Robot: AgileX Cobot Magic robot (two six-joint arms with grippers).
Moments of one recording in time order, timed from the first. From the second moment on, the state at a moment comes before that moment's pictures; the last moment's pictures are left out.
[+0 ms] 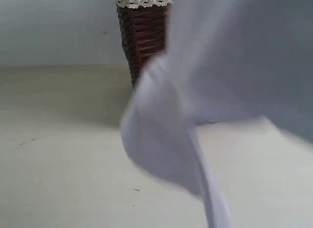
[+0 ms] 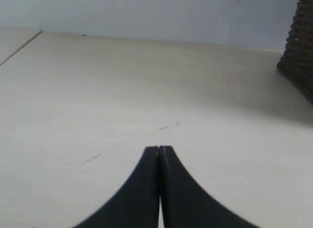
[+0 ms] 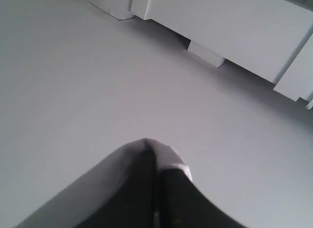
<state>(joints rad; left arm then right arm) 0.03 0.01 0.00 0.02 0.36 -0.11 -0.09 1.17 -2.24 1.74 0.57 -2.09</state>
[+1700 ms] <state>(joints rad) 0.03 0.01 0.00 0.02 0.36 -0.11 0.15 1.92 -1.99 0.79 0.98 -1.06</state>
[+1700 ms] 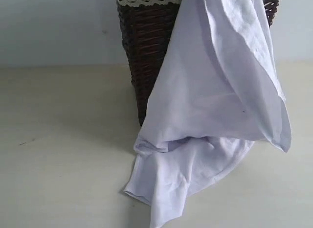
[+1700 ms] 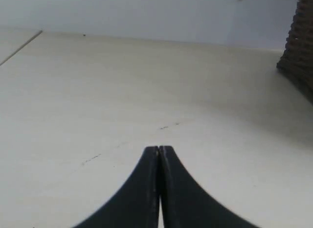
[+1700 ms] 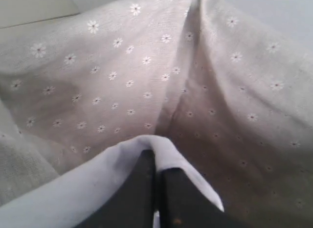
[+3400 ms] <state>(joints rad) 0.03 0.01 0.00 0.02 0.36 -0.11 0.67 1.75 -2.07 0.63 1.19 -1.04</state>
